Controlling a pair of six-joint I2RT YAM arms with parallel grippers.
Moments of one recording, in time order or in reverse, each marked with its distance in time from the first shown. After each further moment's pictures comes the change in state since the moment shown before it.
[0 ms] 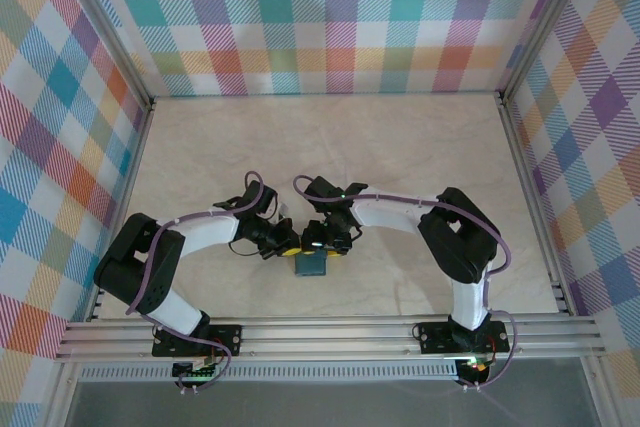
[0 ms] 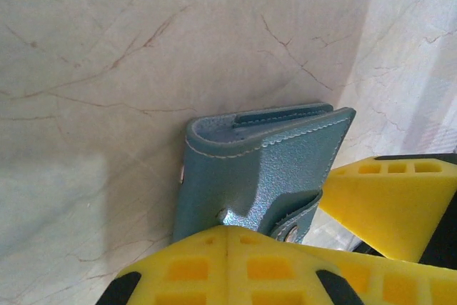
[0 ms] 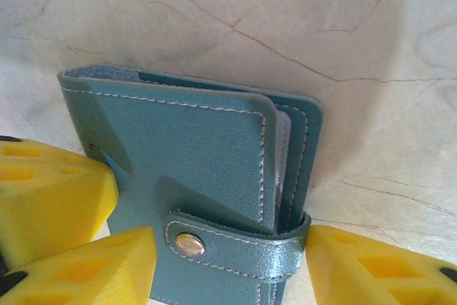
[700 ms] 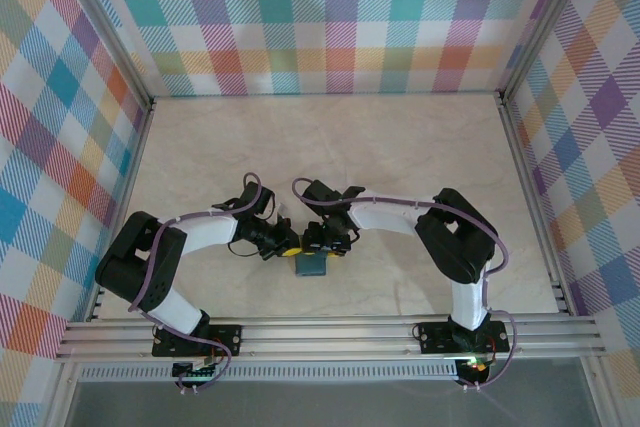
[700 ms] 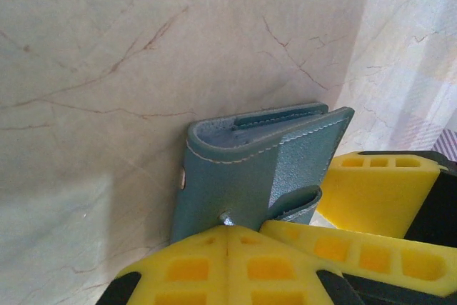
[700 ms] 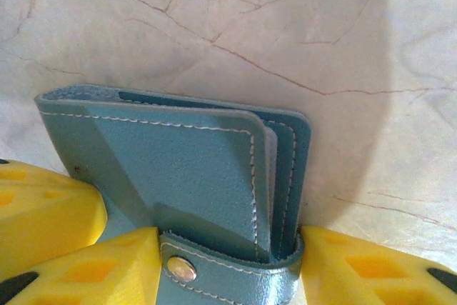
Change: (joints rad) left arm 0.017 0.014 -0.021 0.045 0.047 -0.003; right arm 0.020 0.012 -0.012 0.024 0.065 0.041
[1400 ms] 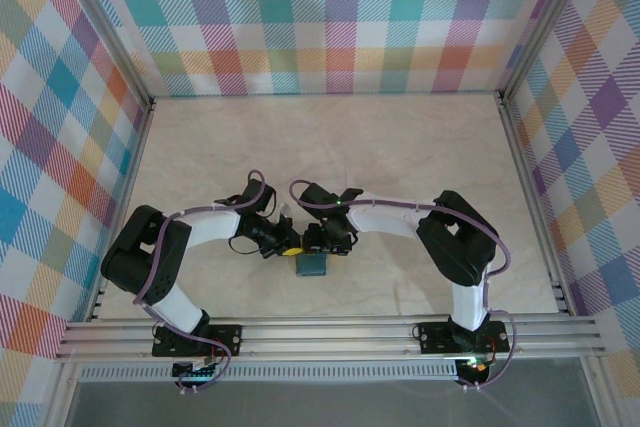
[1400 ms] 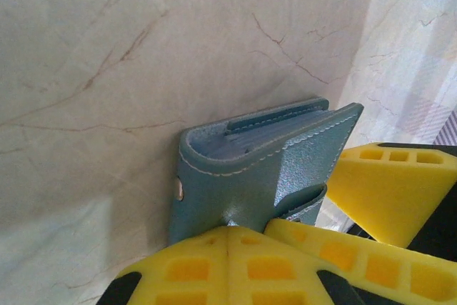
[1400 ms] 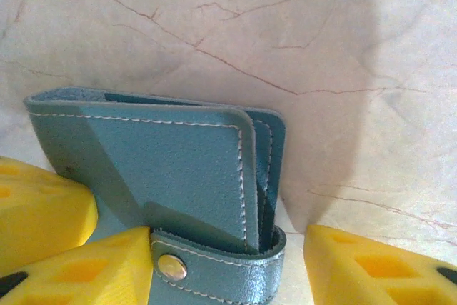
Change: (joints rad) left arm 0.008 0.051 0.043 -0.050 0.032 0.080; right arm 0.015 -0.018 0.004 -0.037 0.098 -0.006
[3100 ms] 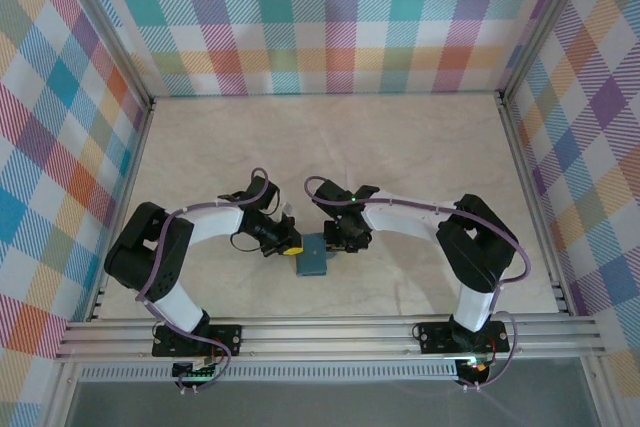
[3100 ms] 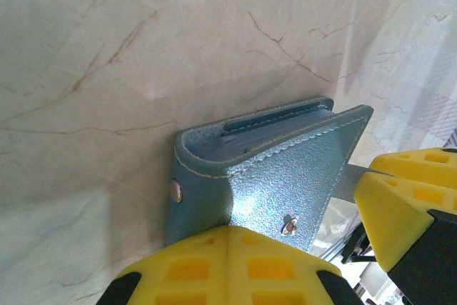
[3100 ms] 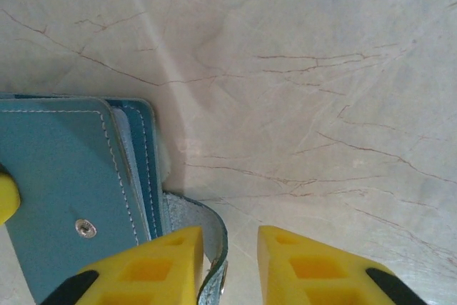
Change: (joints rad) left arm -0.010 0.020 0.054 -0.078 -0.023 0.022; right arm -0.040 -0.102 -0.071 -0.066 0.061 -0.021
